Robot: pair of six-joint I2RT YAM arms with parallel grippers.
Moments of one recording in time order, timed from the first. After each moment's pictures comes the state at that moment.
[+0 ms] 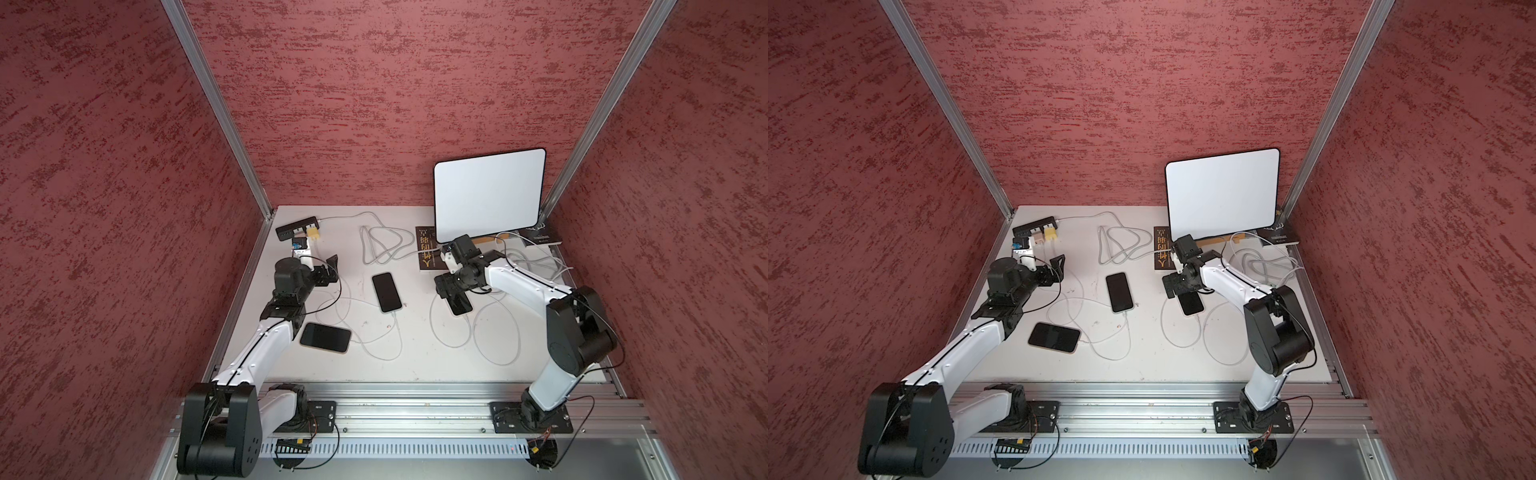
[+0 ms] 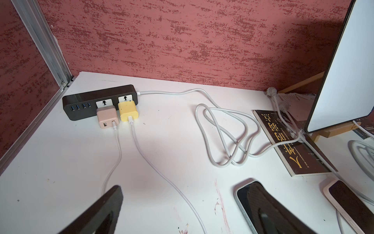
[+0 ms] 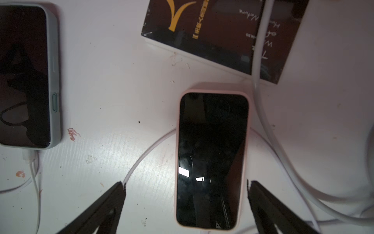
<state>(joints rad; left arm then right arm) -0.04 1.13 0.57 0.22 0.12 -0.16 0.44 1.74 1.22 -0.69 -0.02 0.12</state>
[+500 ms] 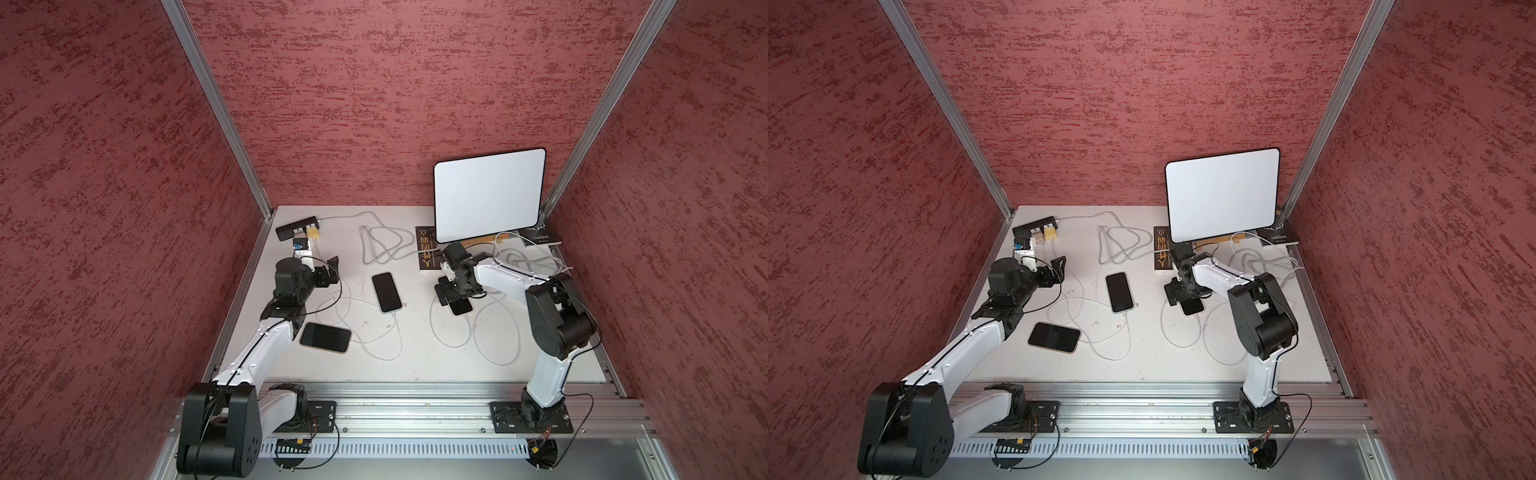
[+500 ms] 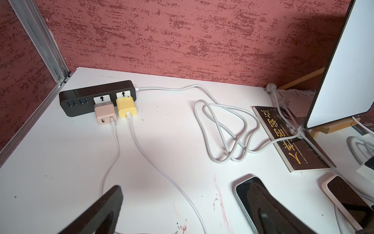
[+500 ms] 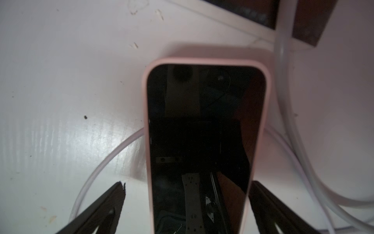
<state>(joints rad) -0.04 1.13 0.57 0.20 0.13 -0.16 0.44 1.87 1.23 -0.71 0.03 0.12</state>
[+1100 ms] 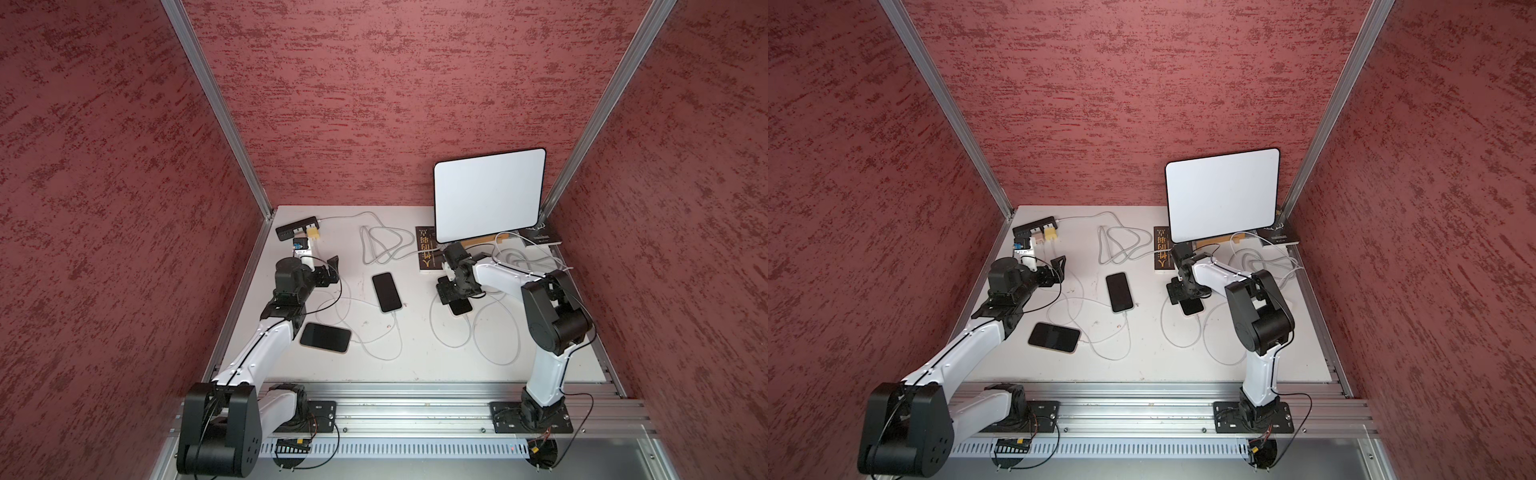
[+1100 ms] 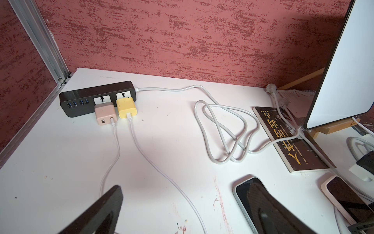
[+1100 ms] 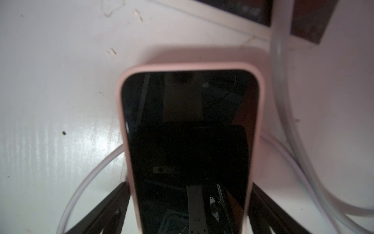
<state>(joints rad) -0.04 1.13 0.58 0.20 0.12 -0.16 0.42 1.90 1.24 -0.68 0.04 0.14</state>
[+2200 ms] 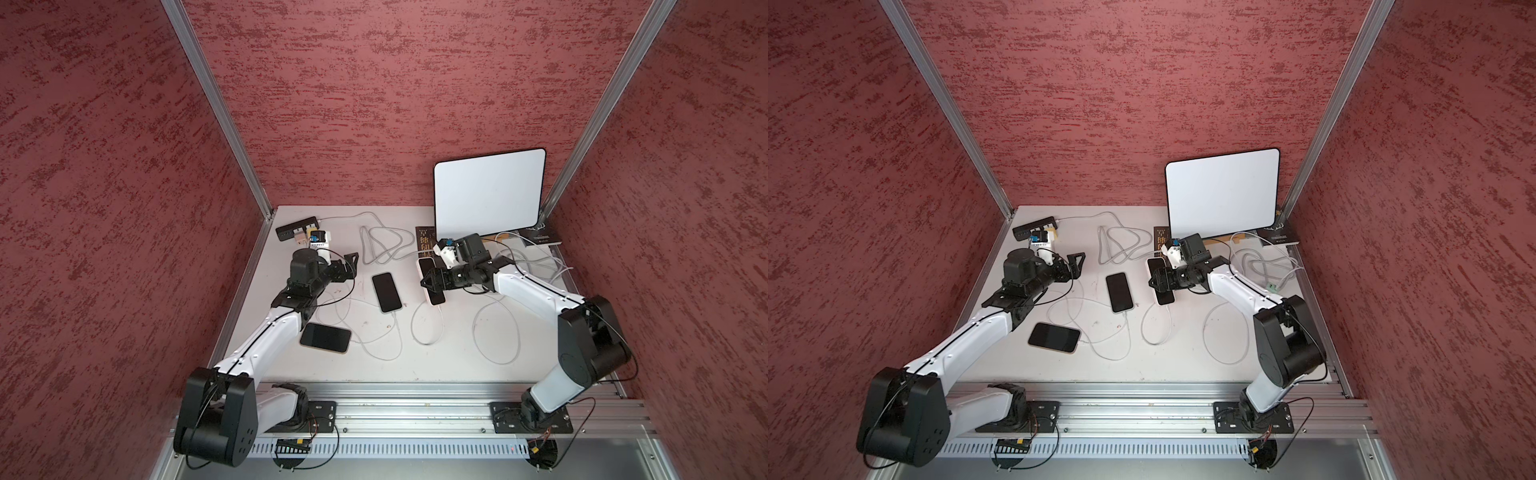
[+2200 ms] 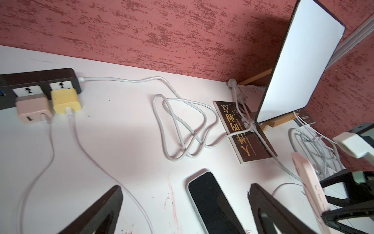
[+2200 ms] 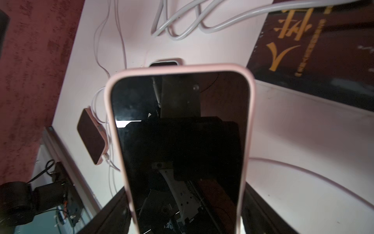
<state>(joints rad) -0.20 1.21 0.71 0.11 0.21 -0.31 0.42 1.64 1.10 -0.37 -0.56 0.29</state>
